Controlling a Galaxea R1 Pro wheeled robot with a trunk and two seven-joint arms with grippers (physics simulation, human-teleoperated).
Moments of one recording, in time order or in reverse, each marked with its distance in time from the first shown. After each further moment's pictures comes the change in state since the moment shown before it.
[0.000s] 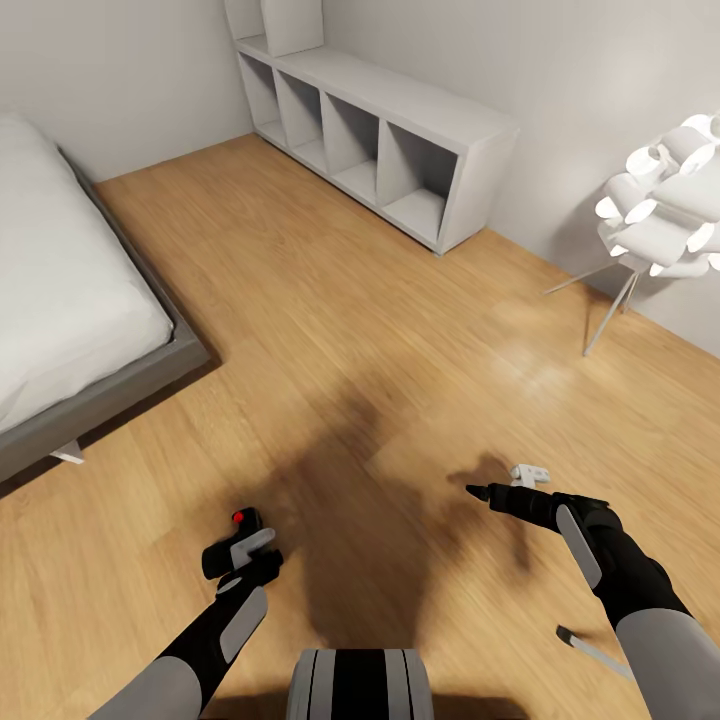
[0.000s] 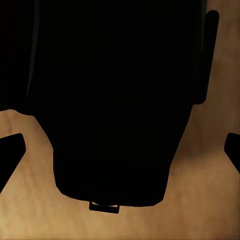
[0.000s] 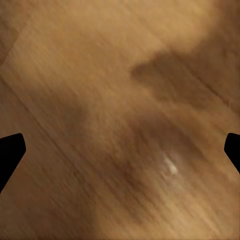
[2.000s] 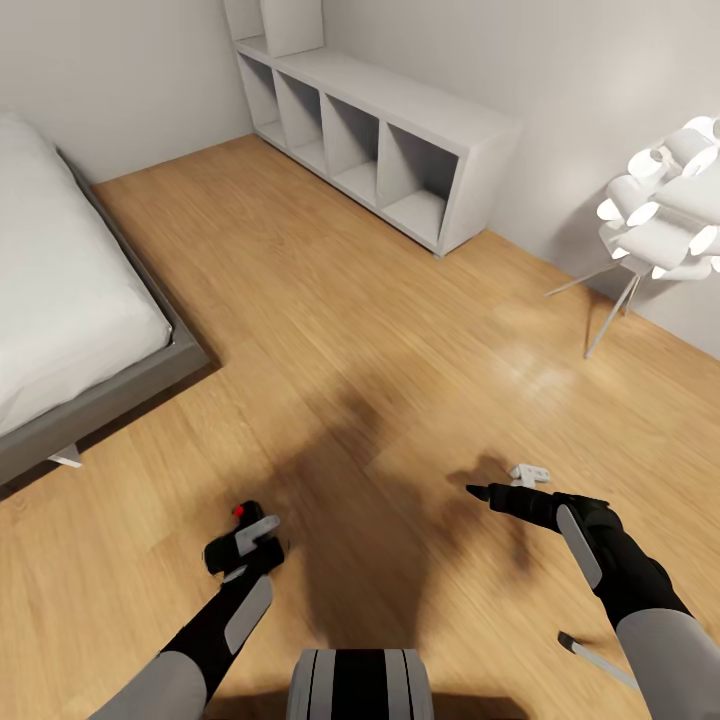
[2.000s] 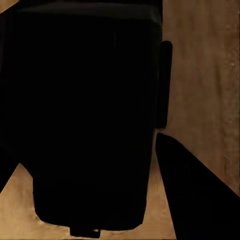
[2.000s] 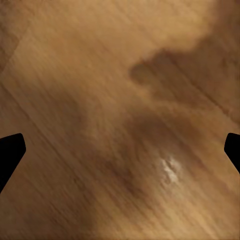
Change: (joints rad) left arm 0.000 -0.011 -0.003 -0.072 -0.009 0.000 0.009; right arm 0.000 -0.001 0.000 0.000 0.000 0.000 0.000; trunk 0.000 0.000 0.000
